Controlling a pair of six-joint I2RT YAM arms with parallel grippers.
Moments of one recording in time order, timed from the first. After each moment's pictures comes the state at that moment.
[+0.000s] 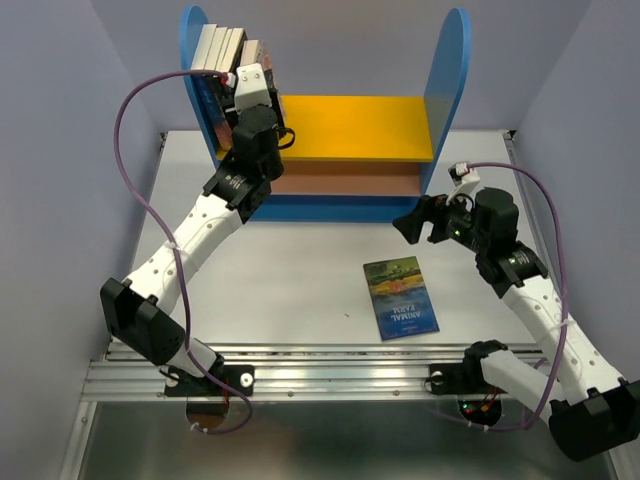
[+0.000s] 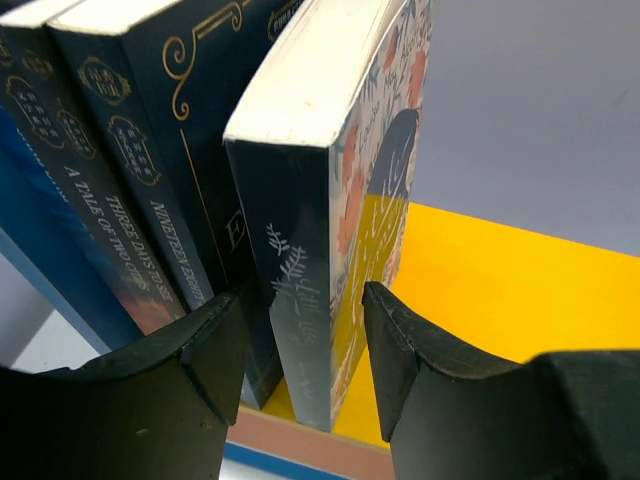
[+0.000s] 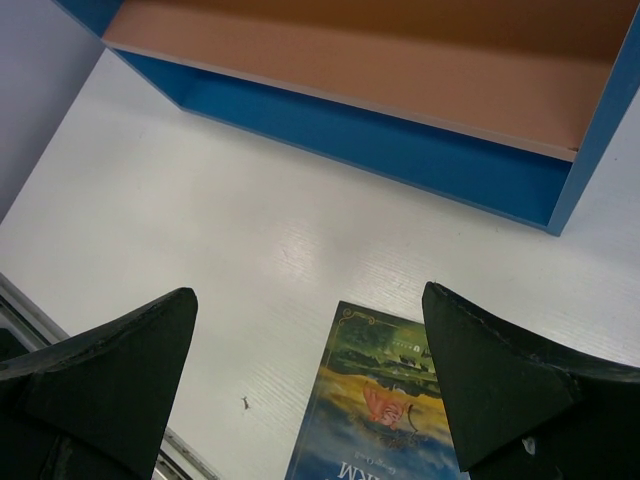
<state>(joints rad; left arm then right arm) -0.55 1.48 1.53 -0.03 -0.78 -0.11 0.29 0.92 0.86 -0.25 -0.34 0.29</state>
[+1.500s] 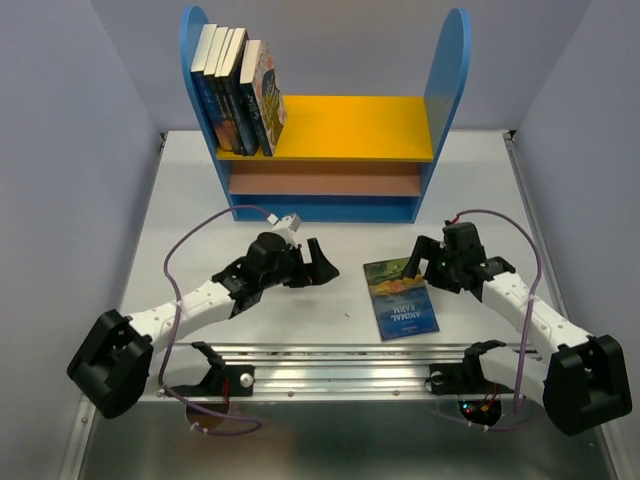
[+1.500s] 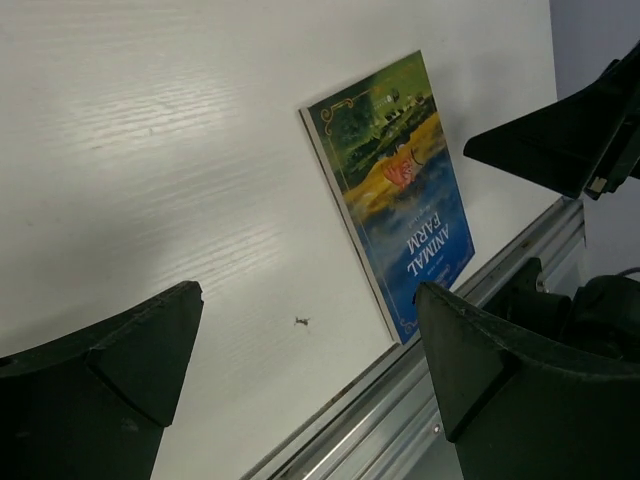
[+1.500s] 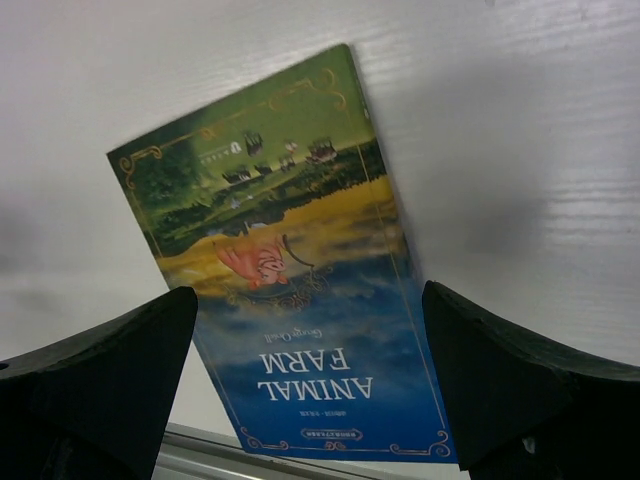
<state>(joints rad) -0.70 1.11 0.53 0.07 0.16 -0.76 0.28 1.08 0.61 -0.45 -0.09 0.58</state>
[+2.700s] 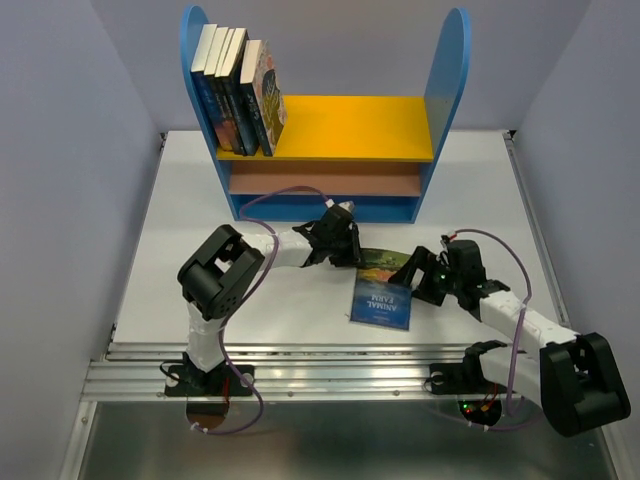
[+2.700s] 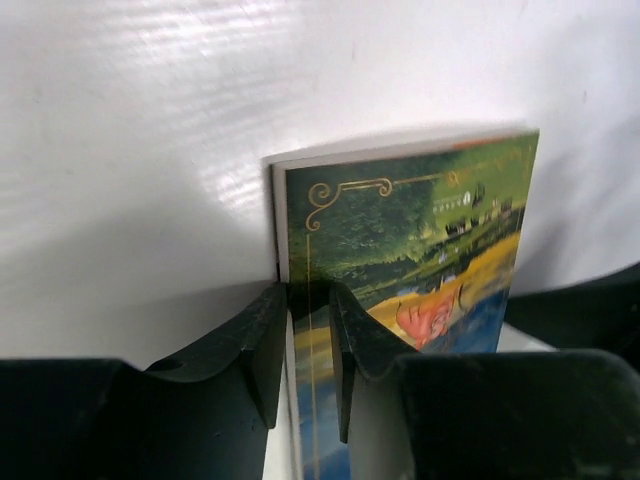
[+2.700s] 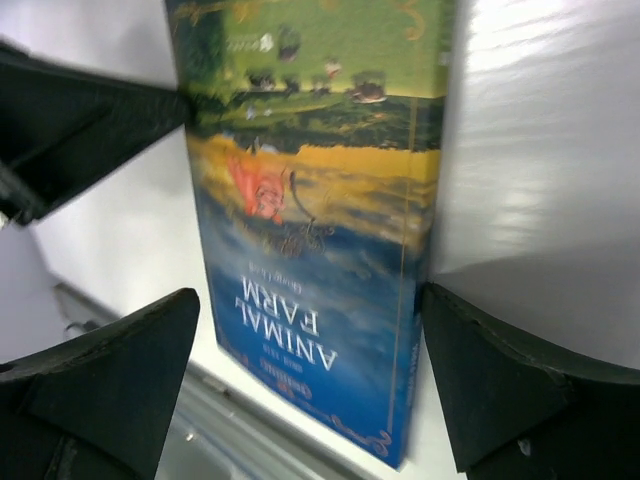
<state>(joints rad) -0.81 1.91 1.09 -0.01 0.15 -0.80 0.25 1.06 0.36 -0.08 -0.38 0.77</state>
